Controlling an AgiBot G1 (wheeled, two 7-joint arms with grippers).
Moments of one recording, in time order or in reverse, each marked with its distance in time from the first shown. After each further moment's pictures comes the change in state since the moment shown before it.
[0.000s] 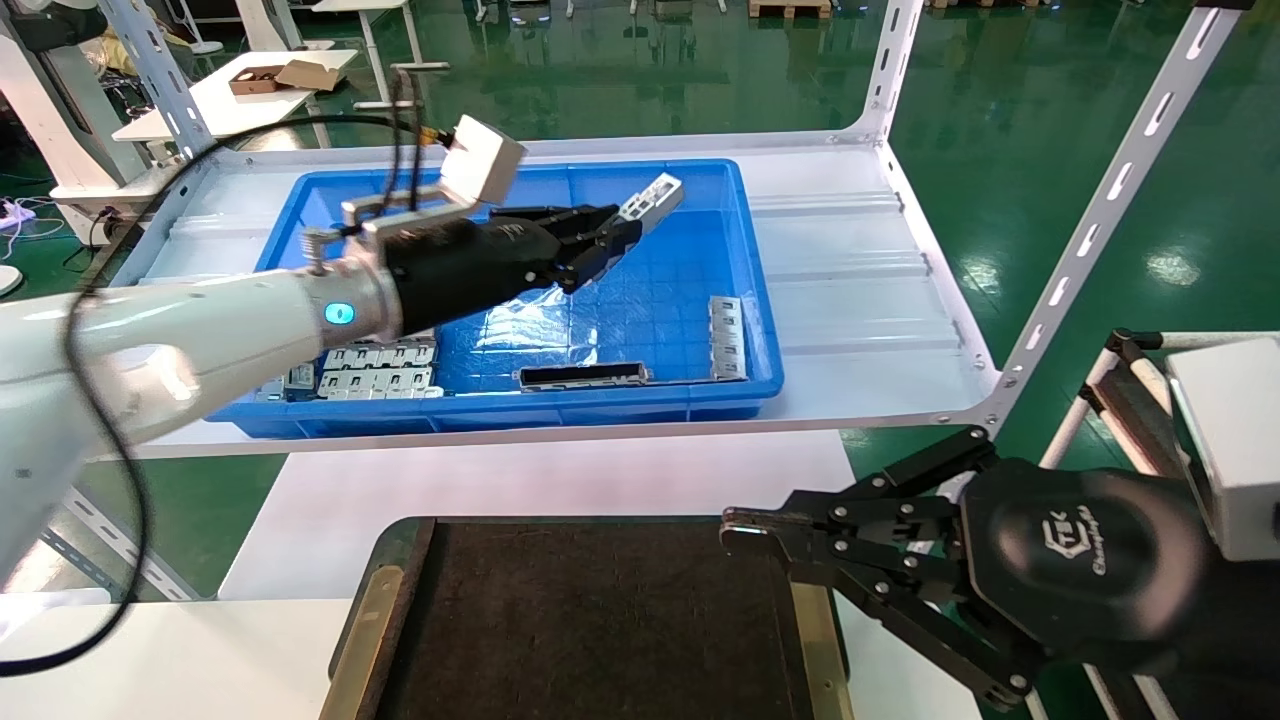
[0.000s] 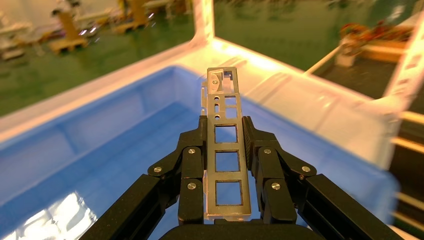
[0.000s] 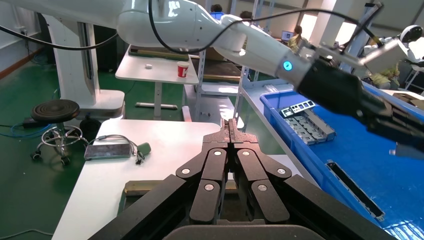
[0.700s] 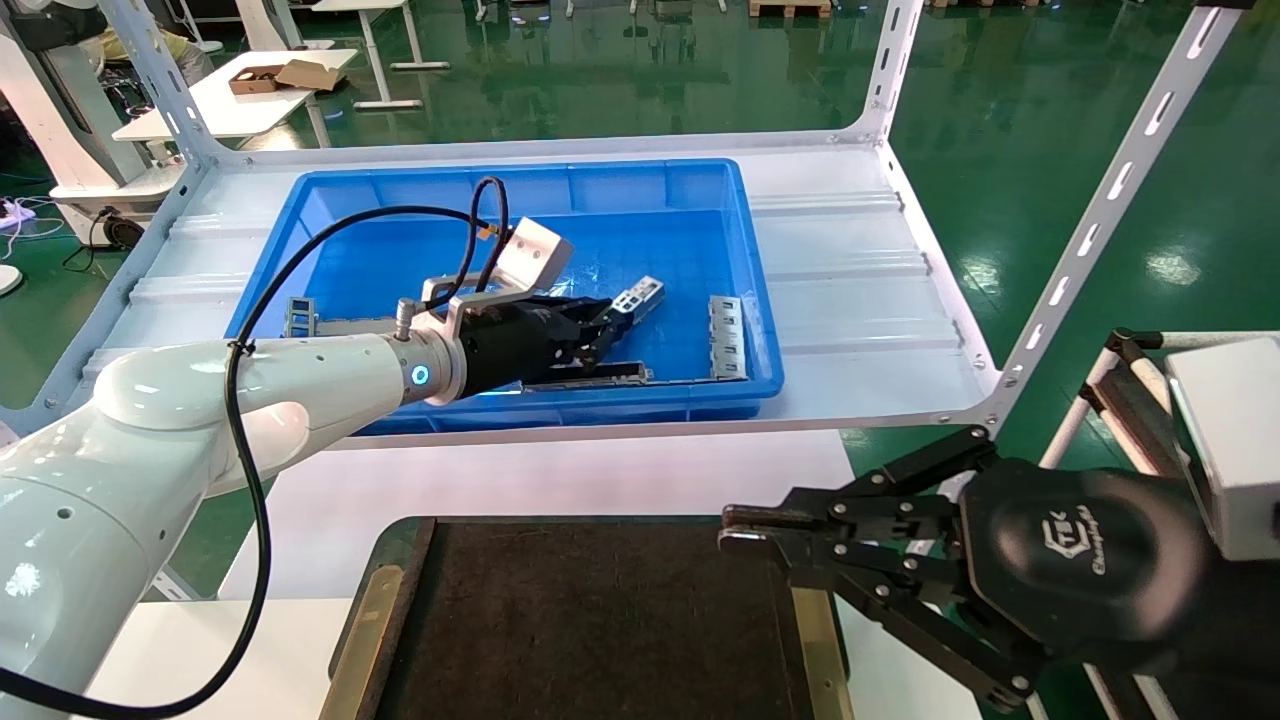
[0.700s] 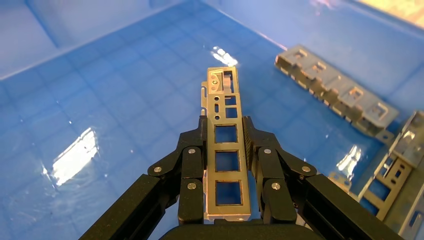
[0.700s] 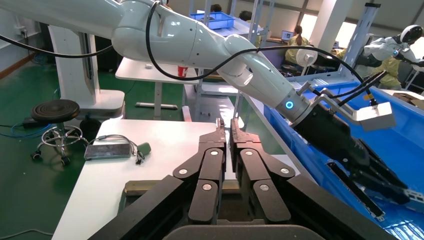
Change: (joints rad) left arm 0.048 0.115 0.091 0.015 0.180 -0.296 -0.149; right arm 0.000 -0.001 0.001 0.000 -0.001 -0.001 0.001
